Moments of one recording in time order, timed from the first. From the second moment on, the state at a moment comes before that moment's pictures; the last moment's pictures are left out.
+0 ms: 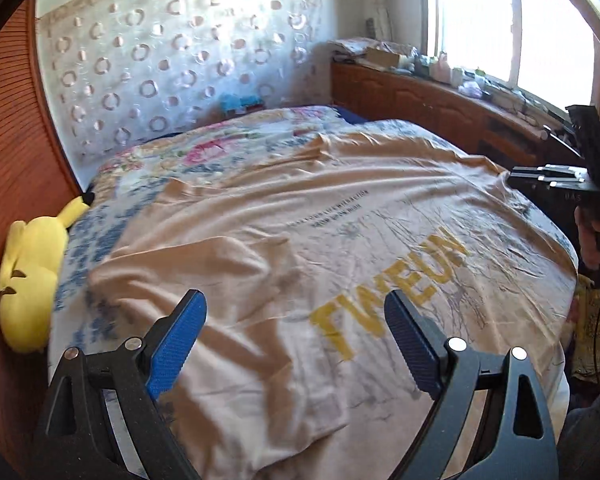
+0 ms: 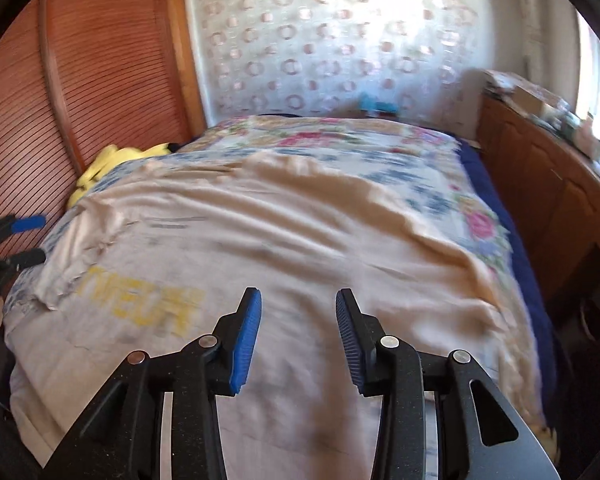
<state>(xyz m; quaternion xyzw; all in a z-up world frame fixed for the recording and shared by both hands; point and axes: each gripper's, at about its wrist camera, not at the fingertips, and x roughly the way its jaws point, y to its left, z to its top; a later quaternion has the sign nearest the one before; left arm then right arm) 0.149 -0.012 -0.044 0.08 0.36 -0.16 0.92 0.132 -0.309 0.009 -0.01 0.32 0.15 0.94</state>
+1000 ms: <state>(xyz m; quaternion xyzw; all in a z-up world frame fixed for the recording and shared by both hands) 0.185 -0.091 -0.093 0.11 0.43 -0.21 0.87 0.194 -0.385 -0.013 0.05 0.38 0.06 0.92</state>
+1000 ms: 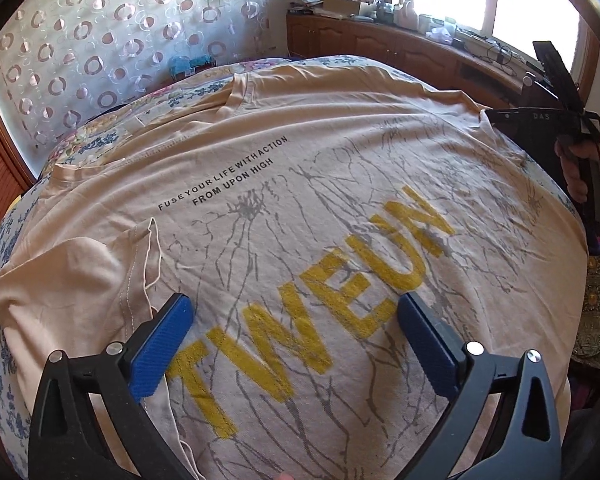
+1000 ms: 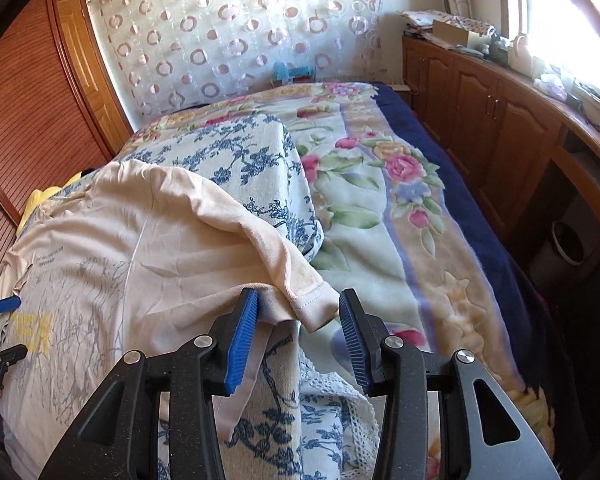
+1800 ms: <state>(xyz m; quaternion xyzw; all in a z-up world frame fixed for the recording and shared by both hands) 0.185 -0.089 -0.092 0.11 0.43 -0.21 0.87 0.178 -0.342 0.039 0.04 0.32 0.18 0.93</state>
